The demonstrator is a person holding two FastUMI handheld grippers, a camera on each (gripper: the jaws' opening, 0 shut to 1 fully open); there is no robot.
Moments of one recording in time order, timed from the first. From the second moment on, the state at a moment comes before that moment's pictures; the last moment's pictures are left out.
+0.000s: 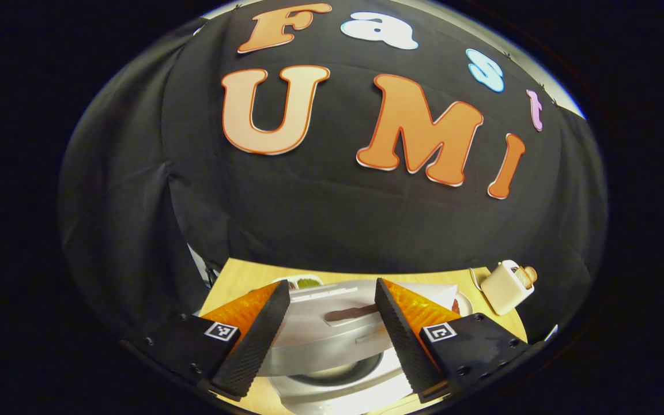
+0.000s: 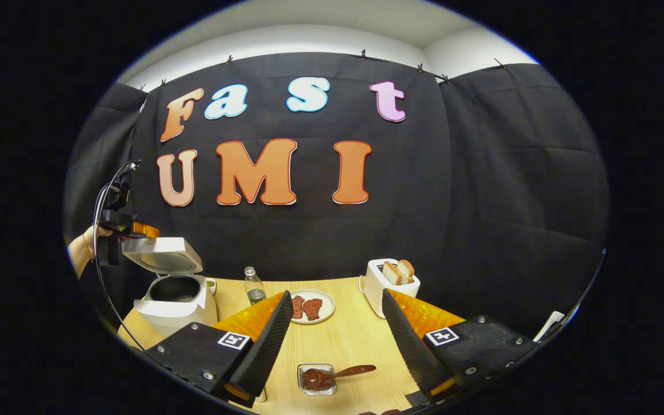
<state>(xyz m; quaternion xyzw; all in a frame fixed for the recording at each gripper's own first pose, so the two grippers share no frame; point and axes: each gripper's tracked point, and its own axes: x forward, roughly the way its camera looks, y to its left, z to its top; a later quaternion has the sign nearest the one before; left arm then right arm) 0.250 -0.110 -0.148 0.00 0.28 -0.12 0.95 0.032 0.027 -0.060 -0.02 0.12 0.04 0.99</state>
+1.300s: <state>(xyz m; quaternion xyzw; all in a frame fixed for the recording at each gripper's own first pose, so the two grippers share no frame) 0.211 -0.116 -0.279 0.05 0.28 -0.05 0.96 0.022 0.030 -0.119 0.00 0.19 0.06 0.98</state>
